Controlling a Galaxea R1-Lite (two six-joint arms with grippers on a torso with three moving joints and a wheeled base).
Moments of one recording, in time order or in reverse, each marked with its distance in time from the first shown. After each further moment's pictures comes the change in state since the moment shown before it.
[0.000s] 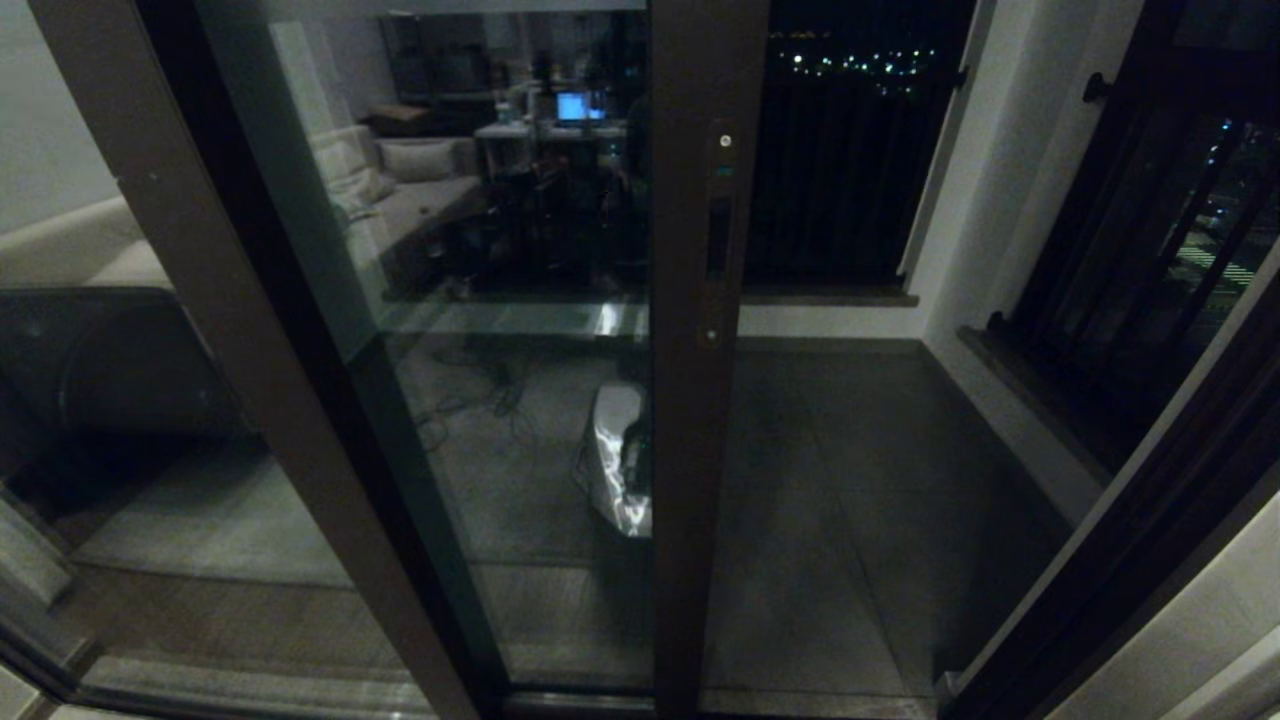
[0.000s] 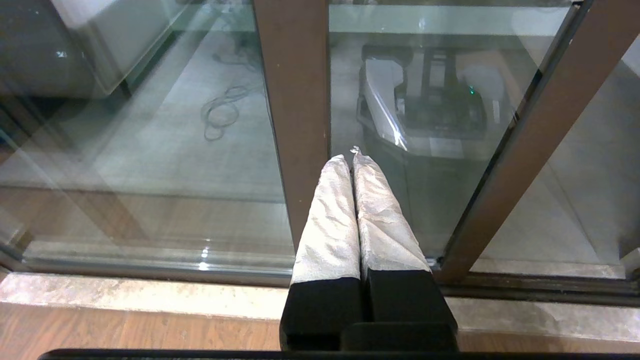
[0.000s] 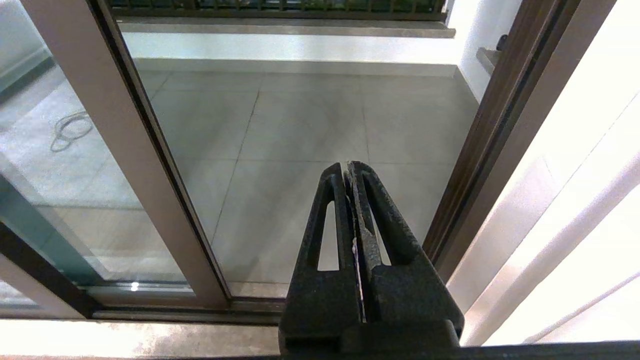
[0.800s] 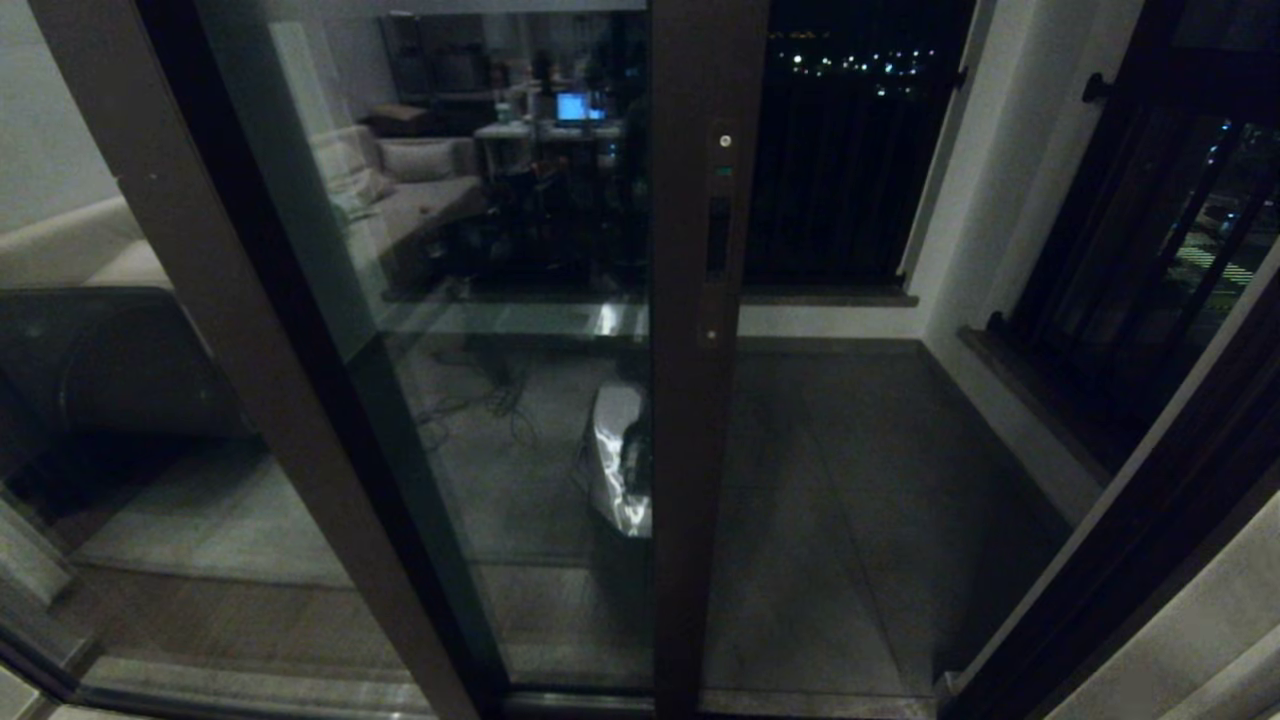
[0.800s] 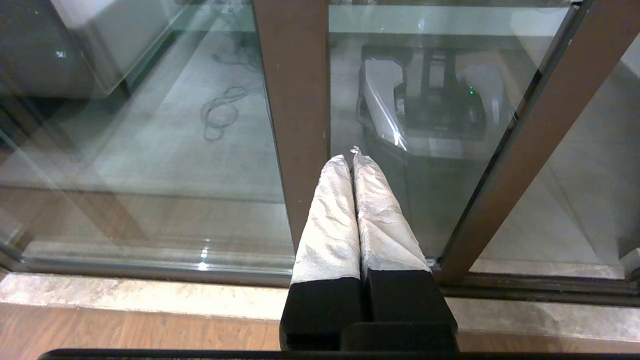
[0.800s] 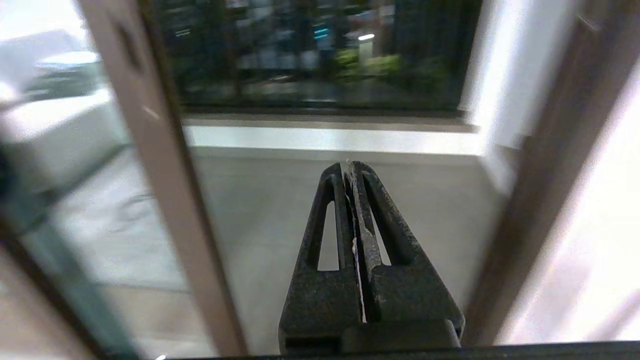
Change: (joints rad) left arm 0.000 0.000 0.000 0.000 0.000 0.000; right arm 0.006 0.409 -0.620 0.015 0.102 0.046
